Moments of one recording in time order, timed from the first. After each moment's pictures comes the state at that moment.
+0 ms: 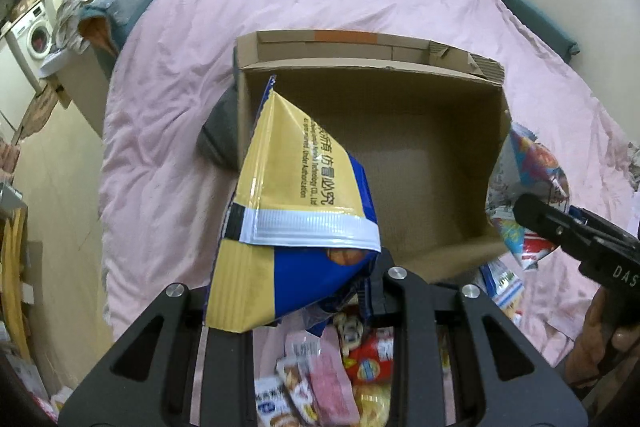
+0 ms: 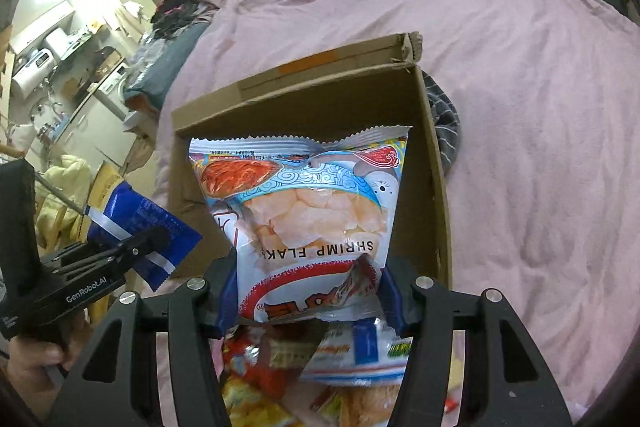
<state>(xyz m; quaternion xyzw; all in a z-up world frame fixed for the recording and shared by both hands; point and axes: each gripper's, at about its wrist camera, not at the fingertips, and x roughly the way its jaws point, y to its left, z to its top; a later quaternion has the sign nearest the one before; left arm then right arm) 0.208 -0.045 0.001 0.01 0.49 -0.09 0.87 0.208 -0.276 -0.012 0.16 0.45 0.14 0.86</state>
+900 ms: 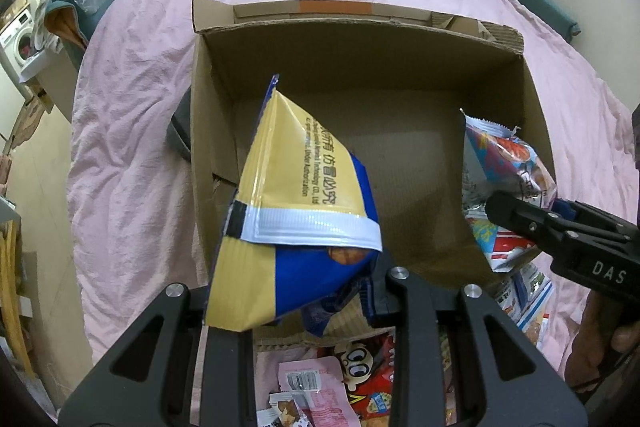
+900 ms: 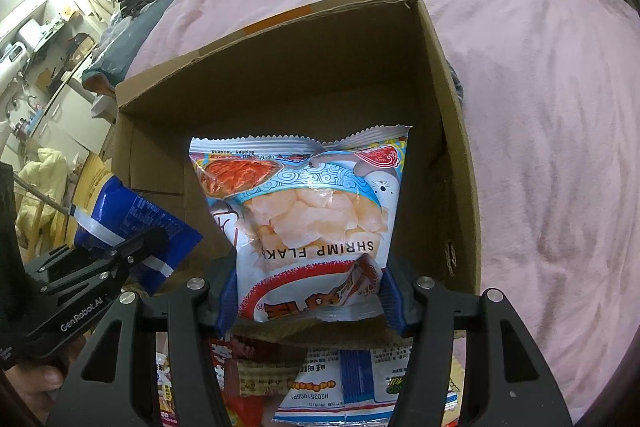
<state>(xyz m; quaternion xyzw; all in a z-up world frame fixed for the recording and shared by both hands) 0.228 -0.057 -0.044 0.02 0.50 -0.11 0.86 0.243 -0.259 -0.053 0.15 0.50 0.11 0.85</state>
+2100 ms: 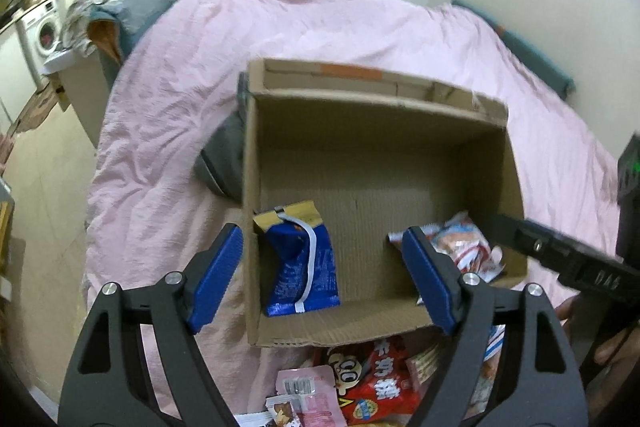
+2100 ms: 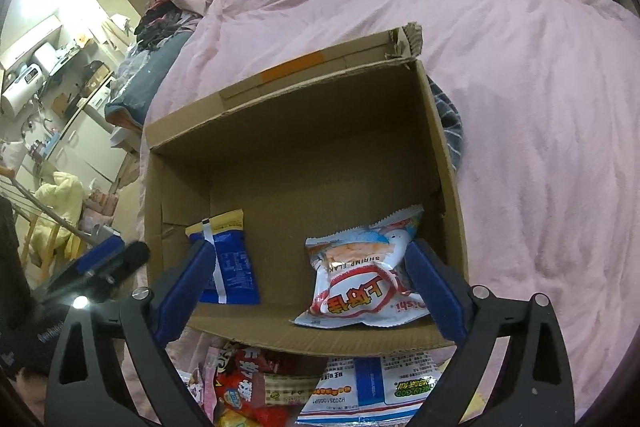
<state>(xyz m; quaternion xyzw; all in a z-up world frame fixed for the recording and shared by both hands) 0.207 -0.029 -0.001 -0.04 0.42 -0.09 0.90 0.225 -0.271 -0.024 0.17 0.44 0.12 0.87</state>
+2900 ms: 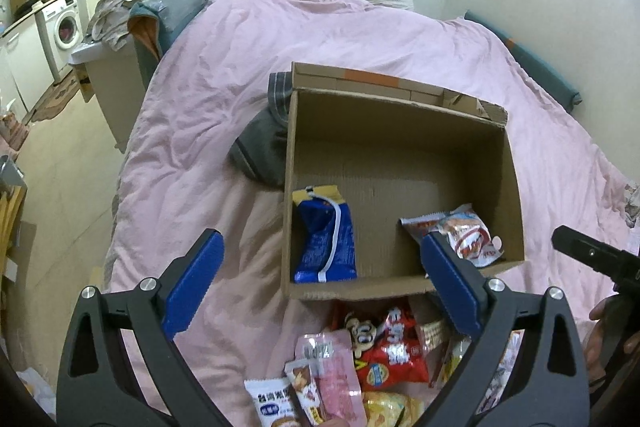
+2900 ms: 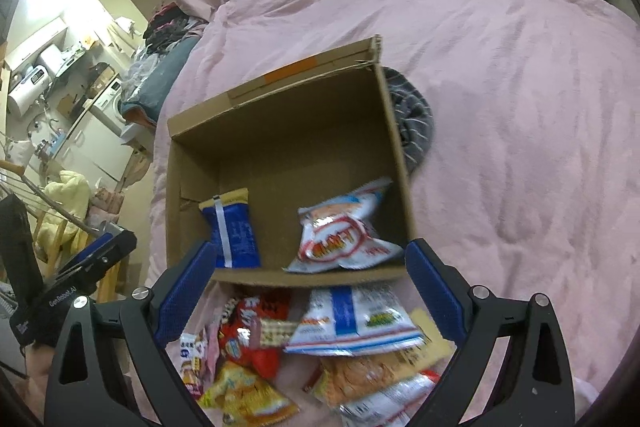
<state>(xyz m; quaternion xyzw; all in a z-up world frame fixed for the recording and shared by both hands) 0.164 -0.004 0.011 -0.05 0.42 -0.07 0.91 0.172 -0.304 0.001 0.18 0.44 0.12 0.87</state>
